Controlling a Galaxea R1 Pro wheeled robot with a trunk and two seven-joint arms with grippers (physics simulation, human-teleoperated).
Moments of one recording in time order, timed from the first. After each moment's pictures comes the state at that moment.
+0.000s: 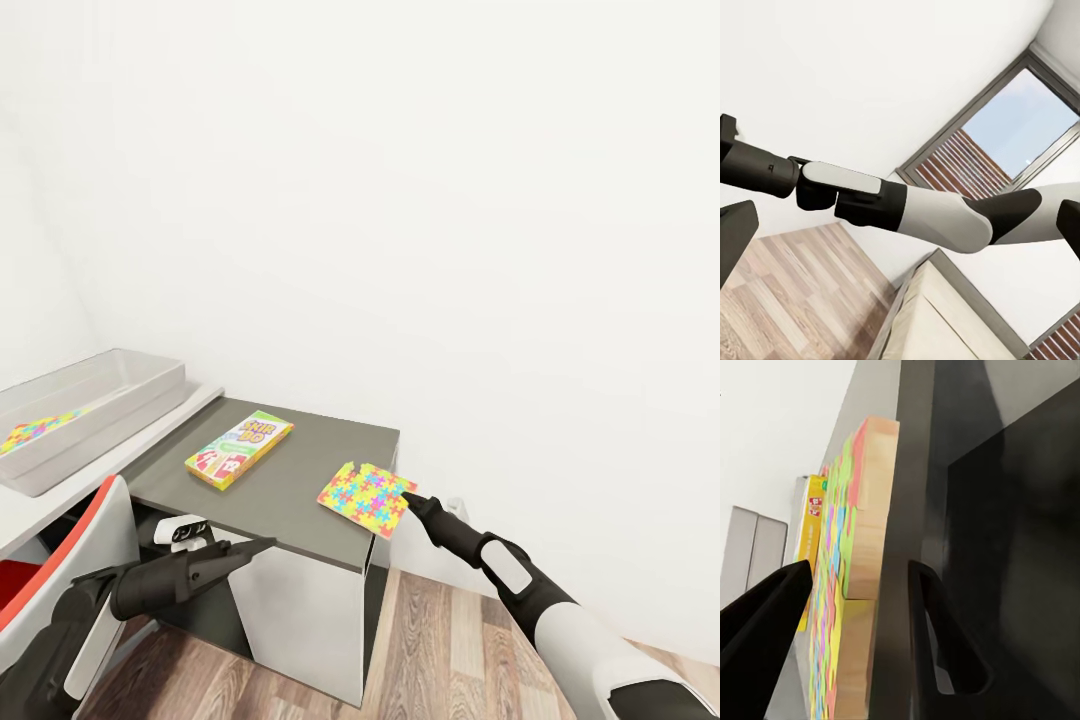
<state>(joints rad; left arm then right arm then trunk) -0.32 0.21 0.10 -1.25 0.42 0.77 -1.57 -0.74 -0.02 0.15 -0.39 -1.06 0.38 0.52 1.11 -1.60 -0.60</state>
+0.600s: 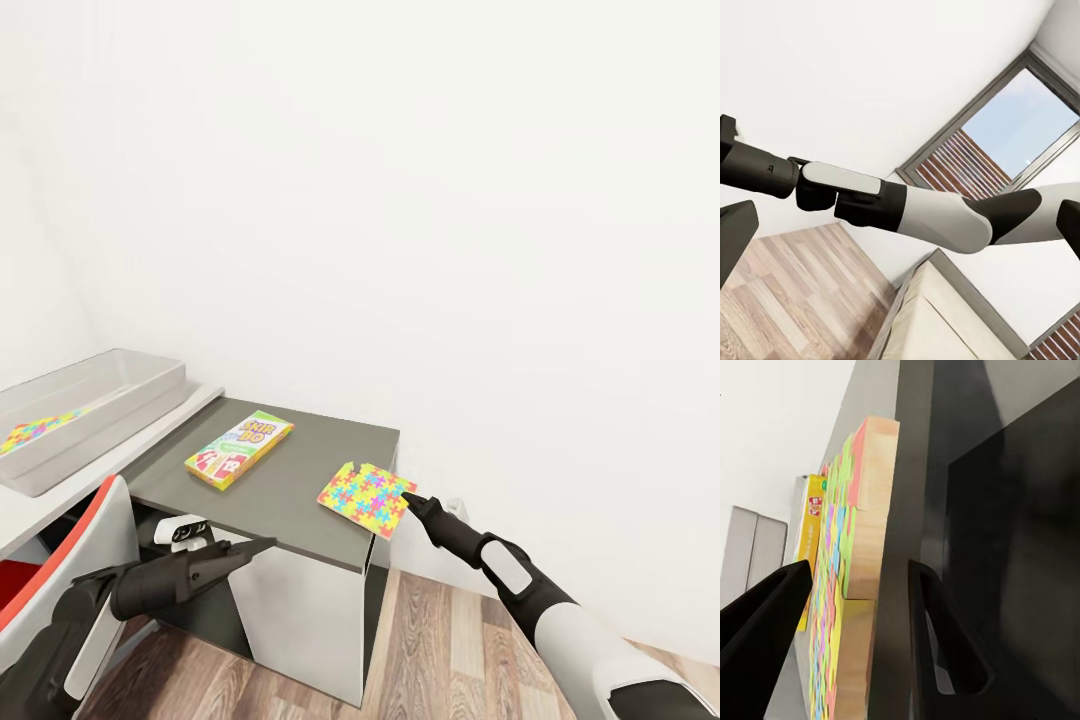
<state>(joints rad) -0.32 0.21 0.10 -1.25 0.42 0.77 -1.57 -0.74 -0.02 0.15 -0.39 -1.06 0.38 0.52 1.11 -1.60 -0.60</state>
